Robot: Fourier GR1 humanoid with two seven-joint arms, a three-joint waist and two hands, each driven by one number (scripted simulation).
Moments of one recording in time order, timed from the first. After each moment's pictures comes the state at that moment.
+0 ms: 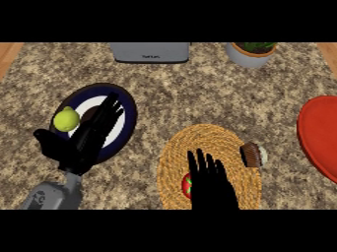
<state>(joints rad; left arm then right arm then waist) -0.16 0.22 -0.27 -1.54 0.35 0.07 0.10 -0.06 -0.03 0.80 -1.87 1.01 0.33 1.09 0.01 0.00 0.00</state>
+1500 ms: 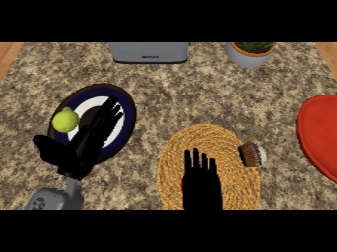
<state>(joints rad) -0.11 0.16 -0.21 -1.56 0.28 0.00 0.12 -0.13 -0.01 0.80 -1.53 1.01 0.17 1.05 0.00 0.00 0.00</state>
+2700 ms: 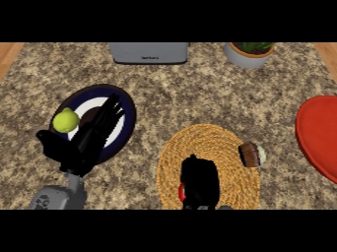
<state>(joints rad) -0.12 0.09 -0.15 -1.56 0.21 -0.05 0.16 -0.19 -0.02 0.76 -1.37 1.05 0.03 0.88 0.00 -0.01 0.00</state>
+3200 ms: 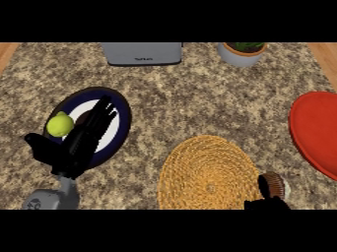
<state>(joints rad) -0.09 0.11 -0.12 -1.58 0.22 -0.06 0.16 0.15 -0.62 0.79 -1.67 0.98 -0.14 0.42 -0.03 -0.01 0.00</state>
